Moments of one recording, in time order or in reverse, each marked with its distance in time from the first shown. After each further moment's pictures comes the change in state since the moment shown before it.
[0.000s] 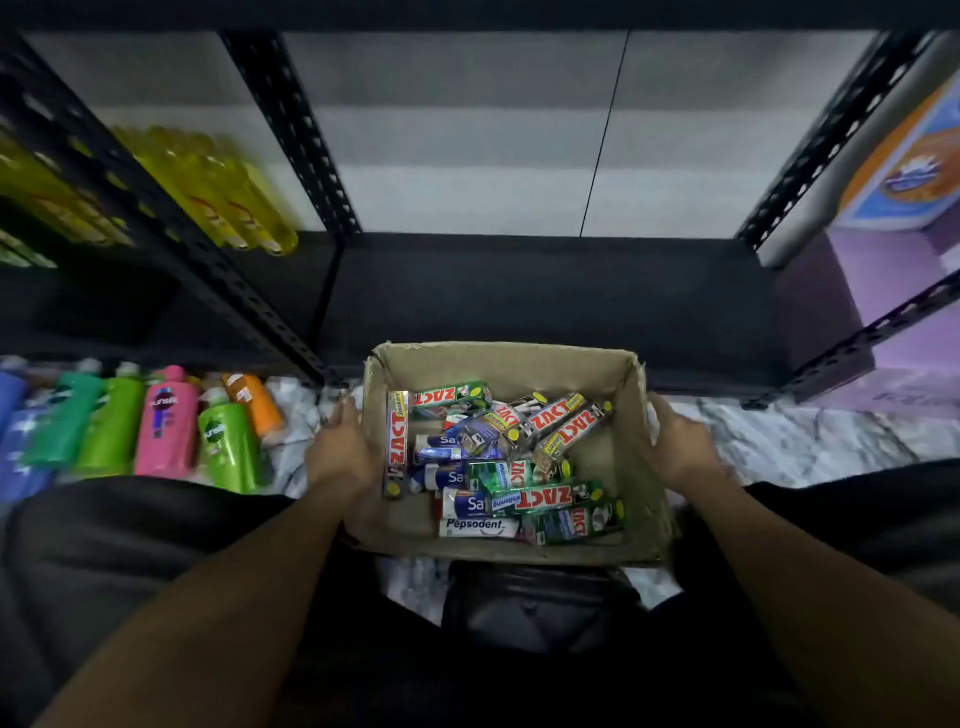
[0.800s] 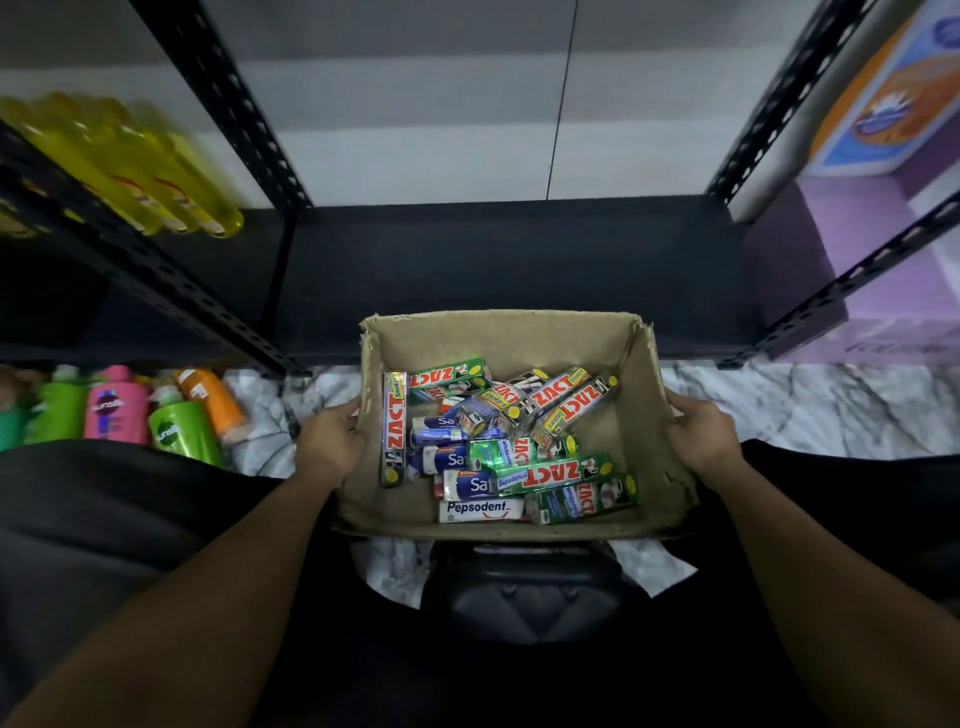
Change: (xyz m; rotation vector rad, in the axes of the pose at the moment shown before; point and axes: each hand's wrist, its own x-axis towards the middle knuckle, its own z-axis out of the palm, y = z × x) left_hand 0.010 0.012 0.020 -0.182 -0.117 0.108; right_hand 0.002 0.071 0.009 0.206 0.034 0.193
